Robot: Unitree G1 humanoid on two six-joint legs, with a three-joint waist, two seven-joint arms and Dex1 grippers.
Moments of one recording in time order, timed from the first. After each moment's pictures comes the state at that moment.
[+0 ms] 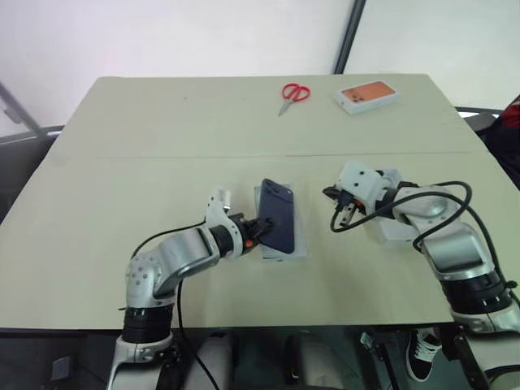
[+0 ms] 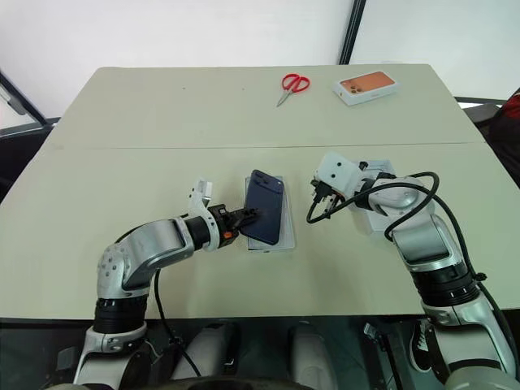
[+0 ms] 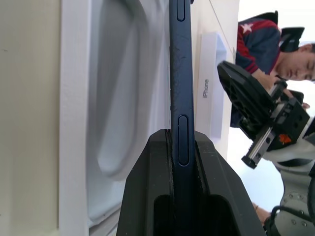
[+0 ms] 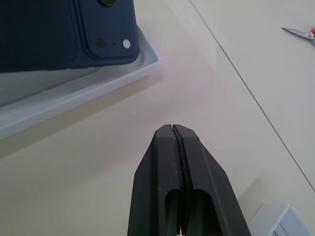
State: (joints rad) left arm -0.33 0.13 0.04 -0.25 -1.95 0.93 0.86; right arm -0.48 -0.70 0.12 -0.18 -0.05 0.53 0.87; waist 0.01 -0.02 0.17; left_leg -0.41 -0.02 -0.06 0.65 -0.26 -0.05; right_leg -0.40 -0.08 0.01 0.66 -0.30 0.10
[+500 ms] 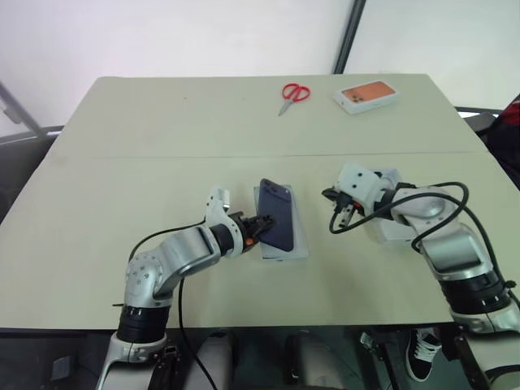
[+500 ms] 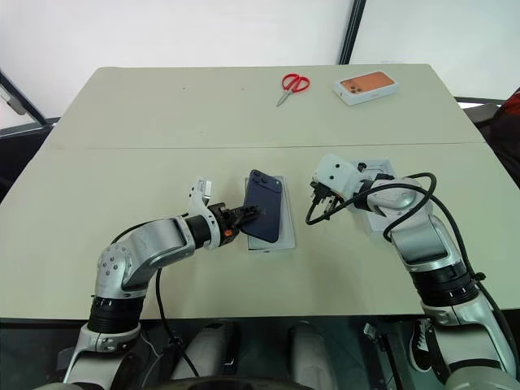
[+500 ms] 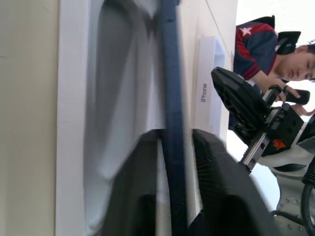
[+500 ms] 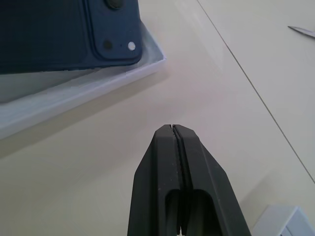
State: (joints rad) left arm -0.33 0.20 -0.02 -0.26 -1.95 0.85 0.81; right arm -0.48 -0.70 0.14 -0.17 -0.05 0.53 0.87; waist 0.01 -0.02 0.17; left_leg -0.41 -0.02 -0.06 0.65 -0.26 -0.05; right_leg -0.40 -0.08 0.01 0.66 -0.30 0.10
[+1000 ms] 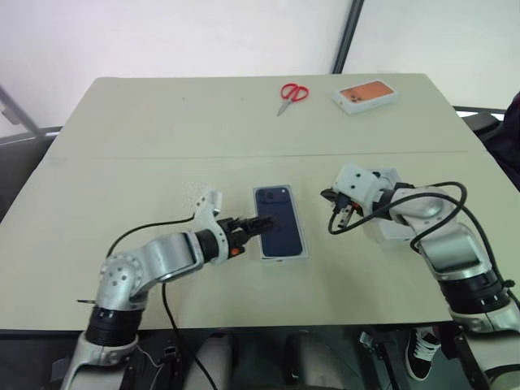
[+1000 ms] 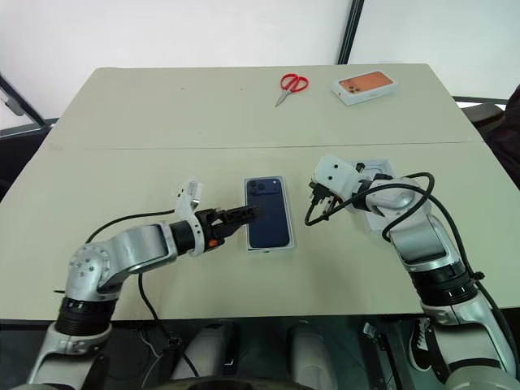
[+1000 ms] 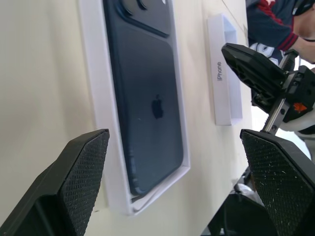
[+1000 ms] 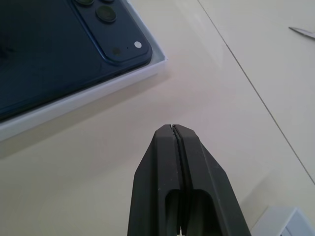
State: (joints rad) left arm -0.31 0.46 -0.02 -0.31 -1.95 0.95 0.63; right arm -0.50 -0.70 0.15 -0.17 -0.05 0.52 0.87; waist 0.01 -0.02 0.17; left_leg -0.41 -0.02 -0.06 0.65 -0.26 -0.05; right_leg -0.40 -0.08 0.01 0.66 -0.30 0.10
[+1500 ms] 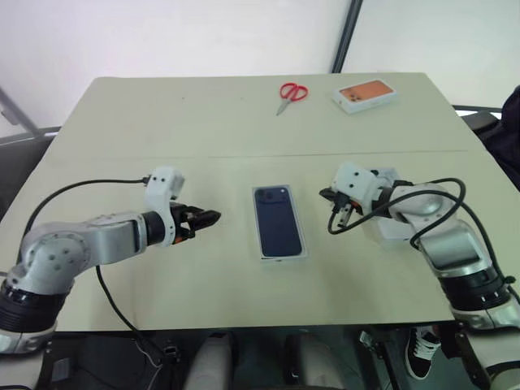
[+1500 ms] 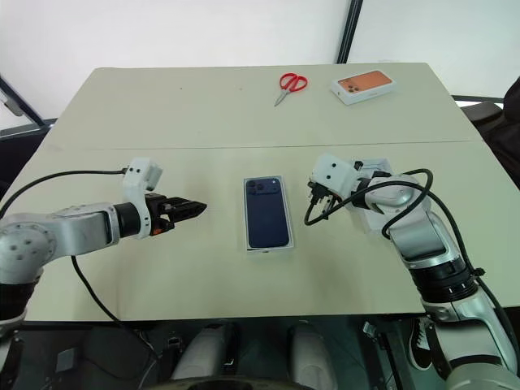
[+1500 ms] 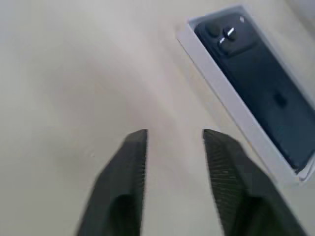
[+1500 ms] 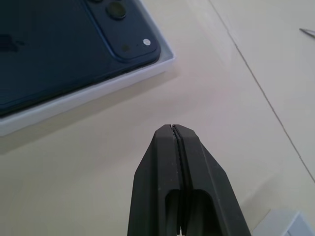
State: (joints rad) left arm -0.40 0.90 -0.10 -0.34 -1.25 1.01 -0.04; right arm -0.50 -0.73 0.18 -0.18 -0.05 0.52 0.91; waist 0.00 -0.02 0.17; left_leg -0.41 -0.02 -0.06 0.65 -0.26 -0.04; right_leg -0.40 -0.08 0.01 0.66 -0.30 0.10
